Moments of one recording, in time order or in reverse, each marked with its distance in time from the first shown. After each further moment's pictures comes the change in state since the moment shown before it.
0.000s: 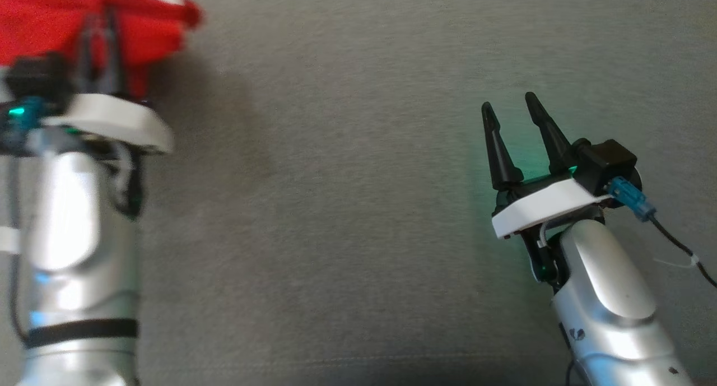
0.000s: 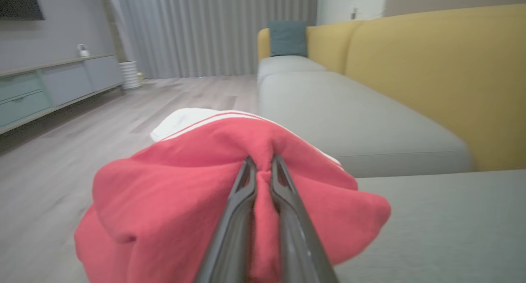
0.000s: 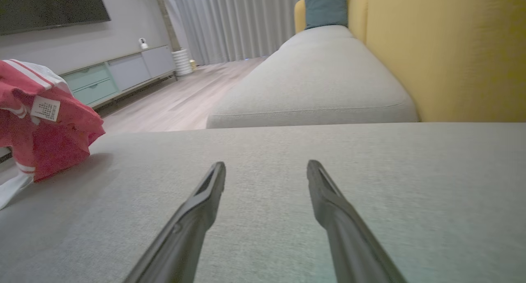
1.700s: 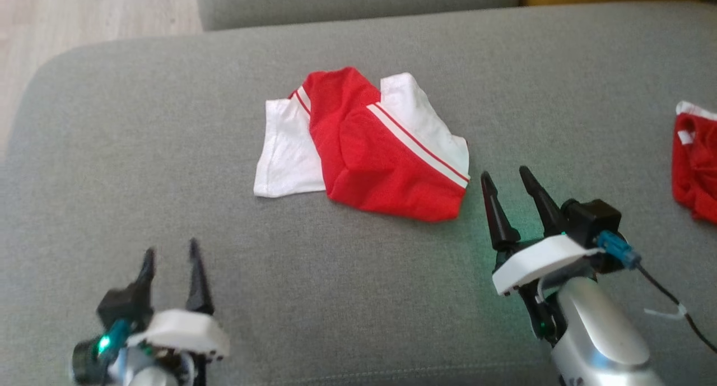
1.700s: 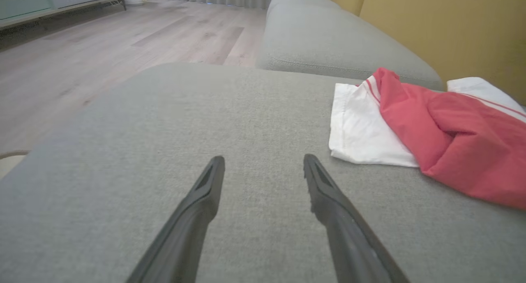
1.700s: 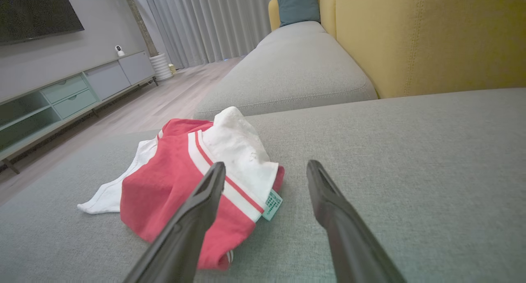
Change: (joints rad) left arm 0.658 -0.088 -0.109 -0.275 -0.151 0.216 0.000; right arm 0.125 0.003 0.012 0.087 0.065 0.000 0.000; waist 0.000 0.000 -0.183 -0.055
